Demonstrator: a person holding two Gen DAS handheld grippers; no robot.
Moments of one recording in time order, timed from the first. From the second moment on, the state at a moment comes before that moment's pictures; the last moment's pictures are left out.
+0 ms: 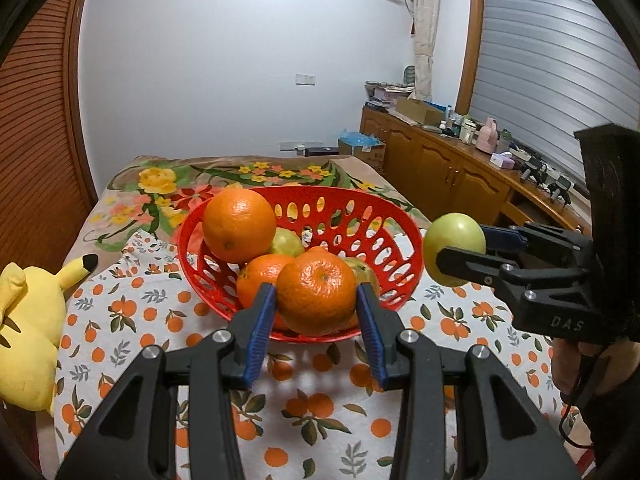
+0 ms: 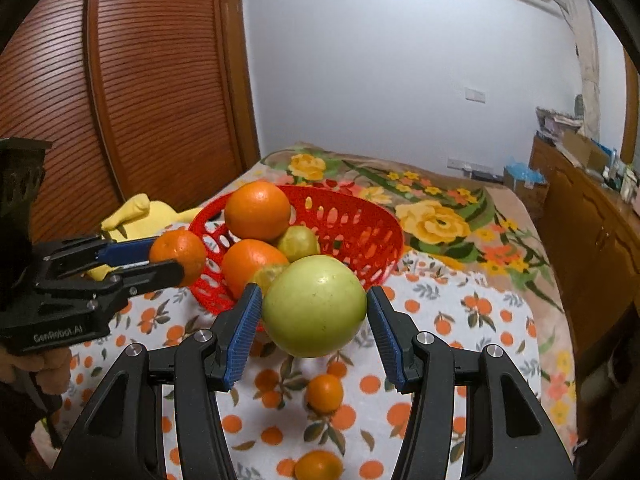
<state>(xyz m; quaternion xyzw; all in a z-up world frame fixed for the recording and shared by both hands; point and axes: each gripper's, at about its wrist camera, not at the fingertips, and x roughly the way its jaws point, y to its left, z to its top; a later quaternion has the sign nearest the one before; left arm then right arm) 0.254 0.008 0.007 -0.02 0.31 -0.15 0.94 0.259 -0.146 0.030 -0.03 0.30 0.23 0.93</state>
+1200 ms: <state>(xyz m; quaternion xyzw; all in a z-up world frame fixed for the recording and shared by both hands) 0.310 0.005 -0.001 -0.01 0.33 -0.14 0.93 0.326 -0.145 0.014 0.00 0.33 0.22 0.92</state>
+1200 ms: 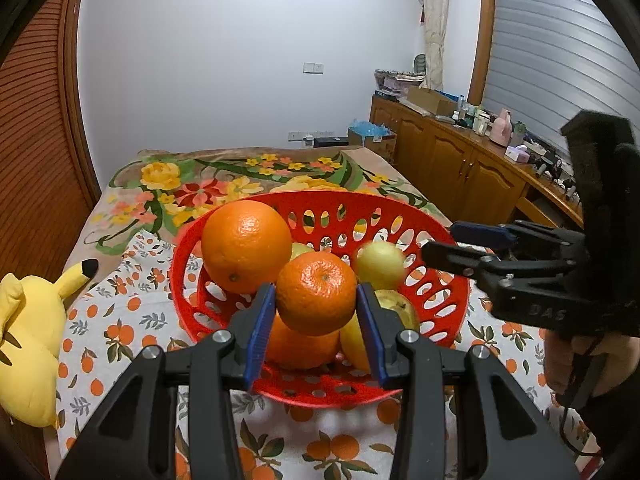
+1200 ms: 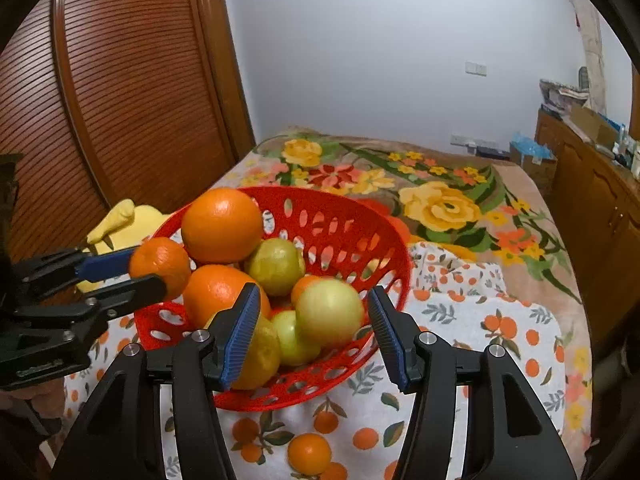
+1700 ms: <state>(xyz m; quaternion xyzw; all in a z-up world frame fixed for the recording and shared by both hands) 0.345 -0.019 -0.008 0.00 0.35 -0.15 0.93 0.316 -0.164 0.018 0.00 0.31 0.21 0.93</state>
